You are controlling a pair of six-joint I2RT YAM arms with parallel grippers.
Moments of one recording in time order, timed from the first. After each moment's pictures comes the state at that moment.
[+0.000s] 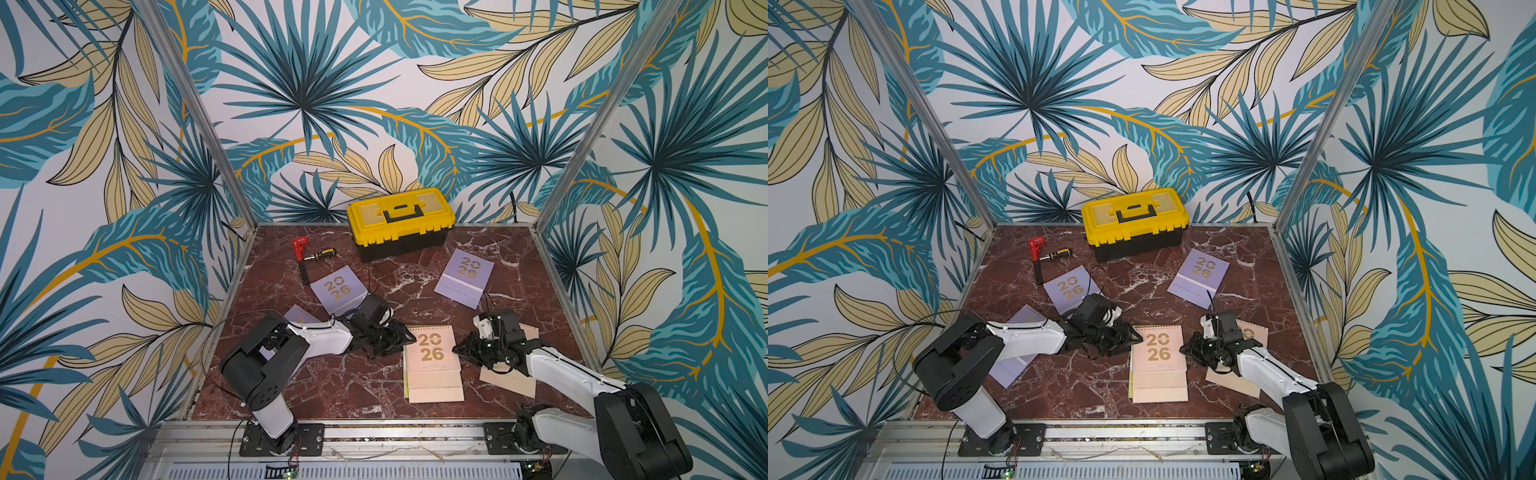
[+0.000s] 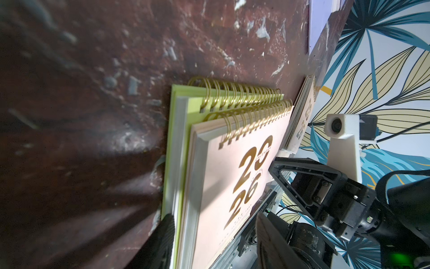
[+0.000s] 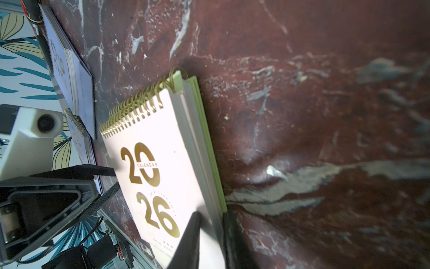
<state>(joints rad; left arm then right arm) -0.71 1.68 0.76 0.08 0.54 -1.15 0.23 1.19 0.39 -0.22 -0.48 0.75</state>
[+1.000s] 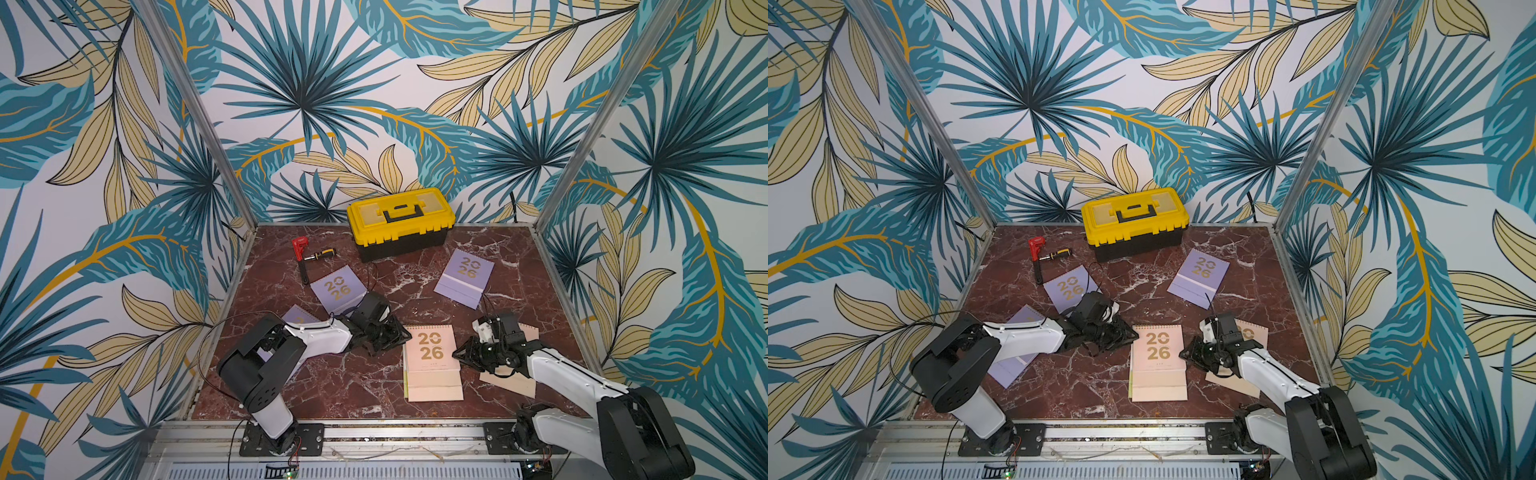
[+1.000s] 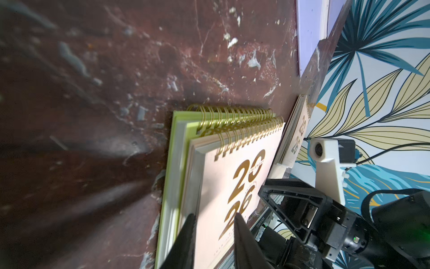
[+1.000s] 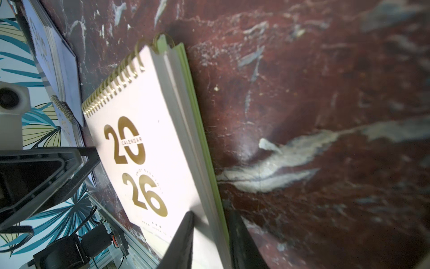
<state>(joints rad) -0.70 1.66 0.78 0.08 0.47 -1.18 0.24 1.17 0.39 -0.30 -0.49 0.71</state>
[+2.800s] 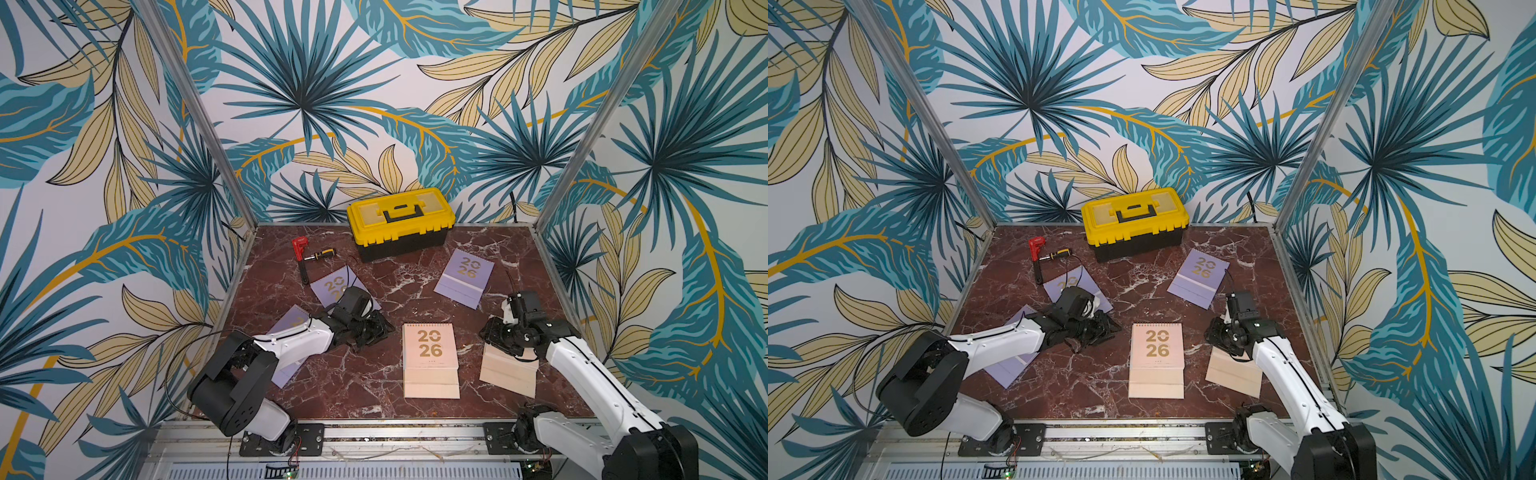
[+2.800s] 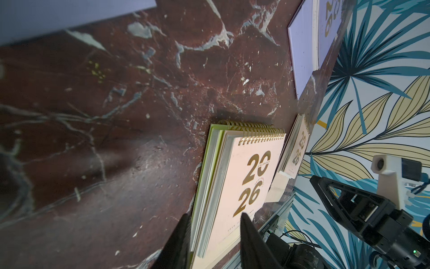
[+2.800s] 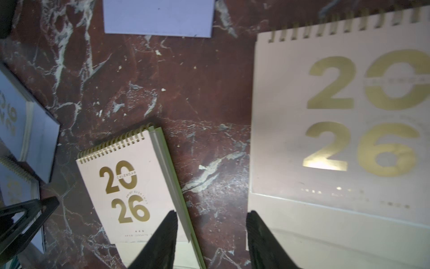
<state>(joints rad) -0.58 1.50 0.74 -0.09 0.45 -1.09 0.09 1.05 0.70 -0.79 -0.15 0.56</state>
